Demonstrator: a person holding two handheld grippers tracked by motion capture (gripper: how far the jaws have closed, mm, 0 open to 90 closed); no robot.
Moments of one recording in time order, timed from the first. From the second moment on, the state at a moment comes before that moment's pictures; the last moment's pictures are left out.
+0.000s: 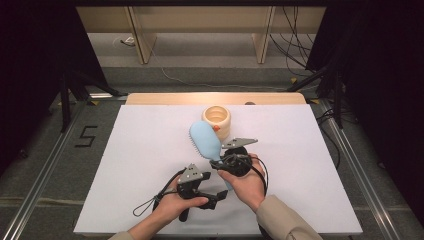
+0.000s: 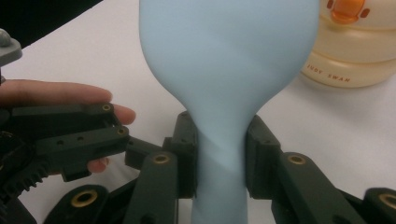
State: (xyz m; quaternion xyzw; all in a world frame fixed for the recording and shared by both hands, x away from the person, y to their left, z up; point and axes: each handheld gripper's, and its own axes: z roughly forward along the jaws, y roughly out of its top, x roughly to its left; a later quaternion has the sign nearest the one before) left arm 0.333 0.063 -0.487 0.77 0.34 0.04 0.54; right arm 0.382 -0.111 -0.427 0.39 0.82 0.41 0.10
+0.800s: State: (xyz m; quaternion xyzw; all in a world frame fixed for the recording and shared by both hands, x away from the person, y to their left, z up) left arm 0.332 0.055 -0.486 0.77 0.34 0.03 0.54; right arm 0.382 -0.111 -0.427 0.39 0.82 0.41 0.10
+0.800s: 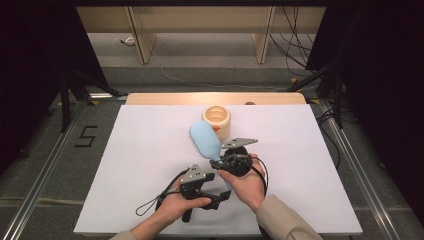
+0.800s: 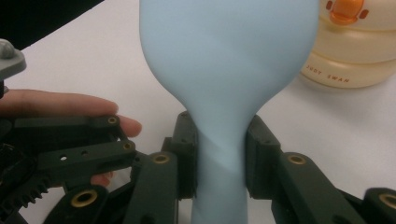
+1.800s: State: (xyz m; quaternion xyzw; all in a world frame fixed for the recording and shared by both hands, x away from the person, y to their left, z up) left arm 0.336 0.051 -0.488 0.76 0.34 0.02 0.55; right arm 0.381 -0.108 -0.430 0.39 0.81 0.42 0.10
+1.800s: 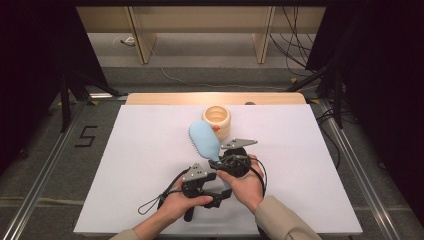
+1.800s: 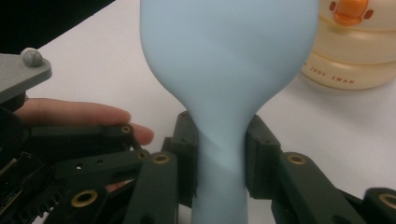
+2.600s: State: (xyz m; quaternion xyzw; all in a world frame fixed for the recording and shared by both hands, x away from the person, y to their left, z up) left arm 0.338 0.048 -0.487 0.76 0.35 0.02 0.55; right arm 0.379 -0.105 -0.431 0.39 0.81 0.42 0.09
